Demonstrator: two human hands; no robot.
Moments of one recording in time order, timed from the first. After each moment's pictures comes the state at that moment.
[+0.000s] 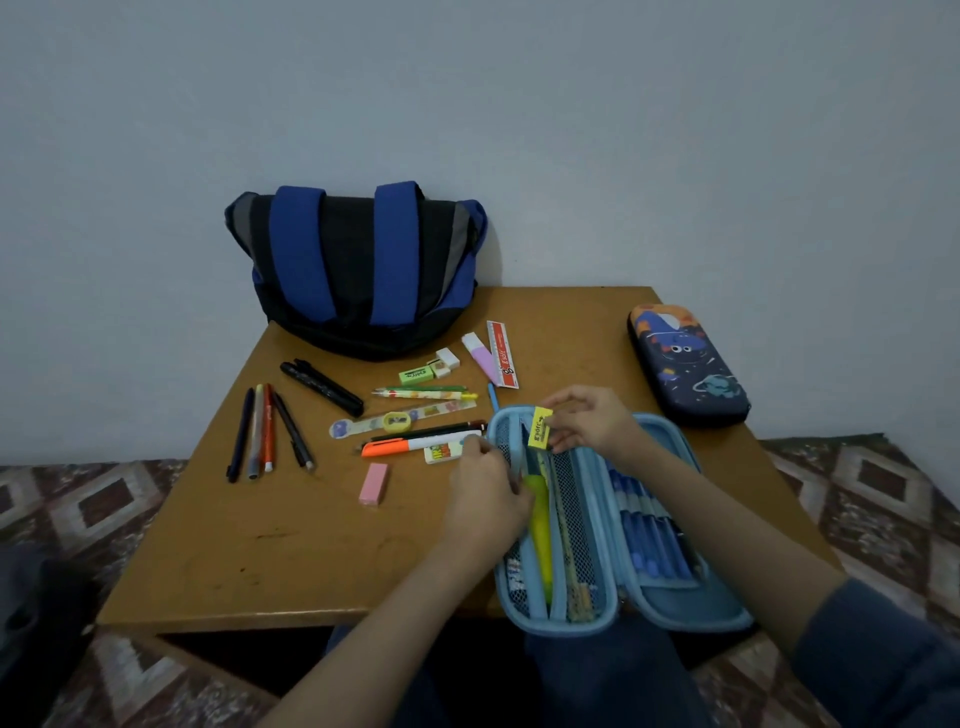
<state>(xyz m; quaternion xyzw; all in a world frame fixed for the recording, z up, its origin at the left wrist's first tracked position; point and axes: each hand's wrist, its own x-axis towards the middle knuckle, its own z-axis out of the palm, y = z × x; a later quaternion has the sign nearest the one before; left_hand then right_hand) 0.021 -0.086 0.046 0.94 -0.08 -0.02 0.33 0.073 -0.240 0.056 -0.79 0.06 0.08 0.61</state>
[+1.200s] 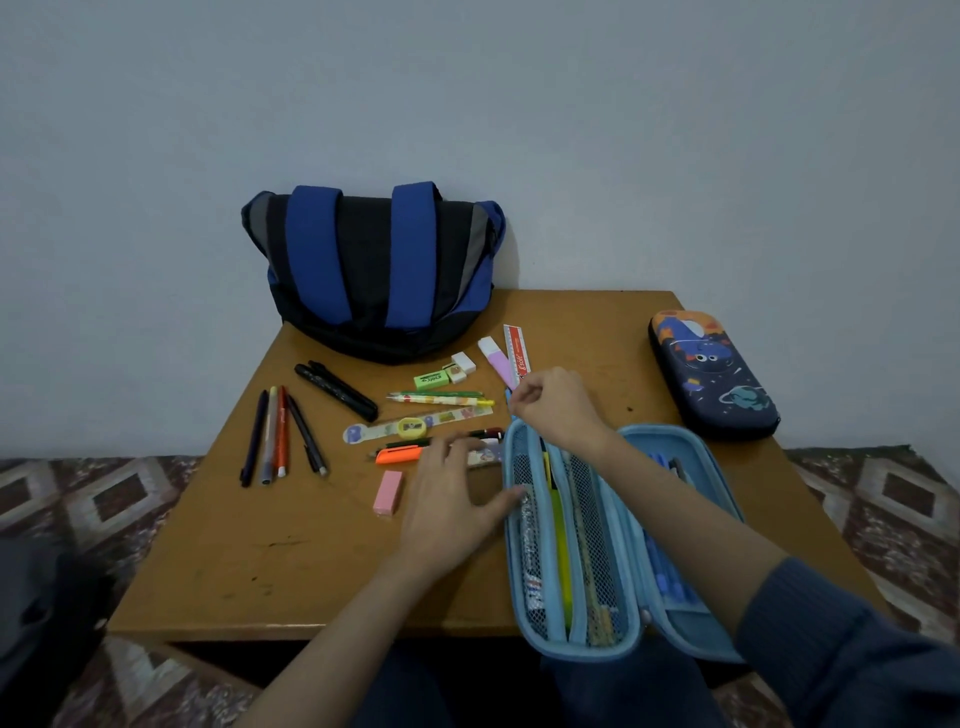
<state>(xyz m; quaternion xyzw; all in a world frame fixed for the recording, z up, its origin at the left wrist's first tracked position) 0.041 -0.038 0.019 0.94 -0.10 0.04 0.33 0.113 -0.188 0.057 -0.94 0.00 -0.03 0.35</state>
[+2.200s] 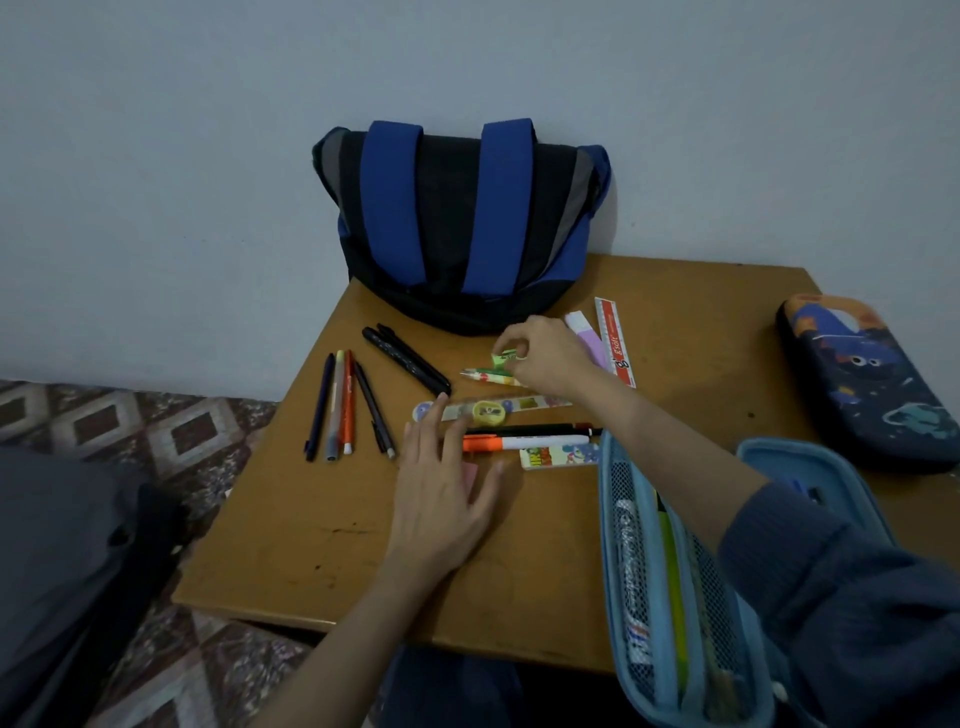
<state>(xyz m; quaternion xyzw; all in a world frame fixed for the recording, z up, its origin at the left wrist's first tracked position) 0.065 0.034 -0.021 0.96 -0.04 0.11 0.26 0.195 -0.109 0.043 -0.96 -0.15 0.02 0.24</state>
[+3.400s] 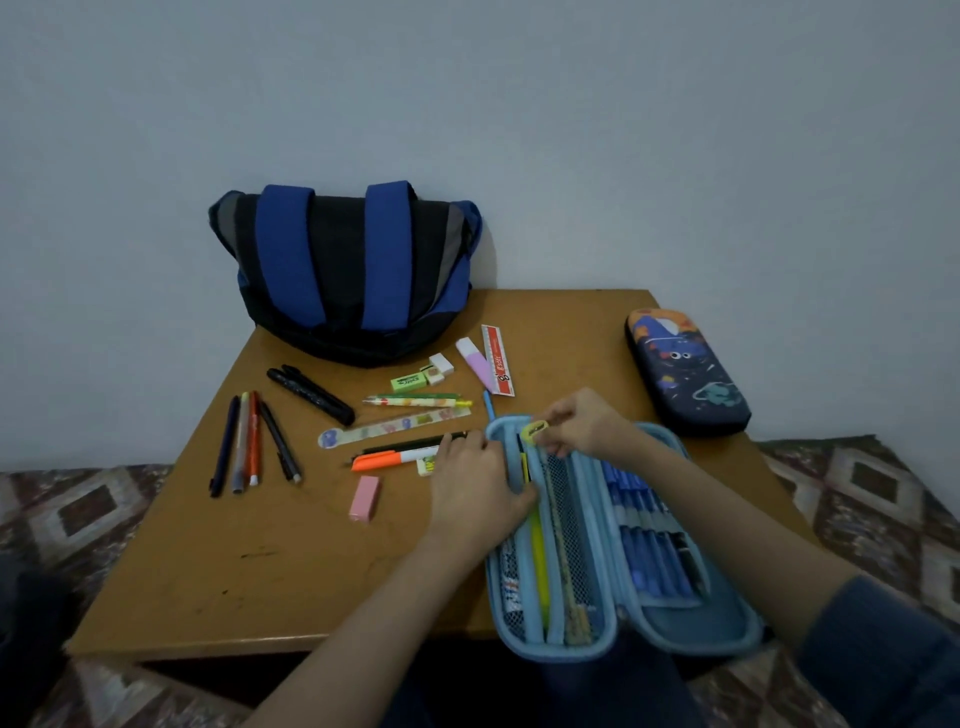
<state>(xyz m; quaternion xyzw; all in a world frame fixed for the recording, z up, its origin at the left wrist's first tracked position) 0.046 -0.084 0.047 0.98 -0.14 0.01 0.14 0.092 -0.239 0.059 -0.88 0.06 0.14 0.45</state>
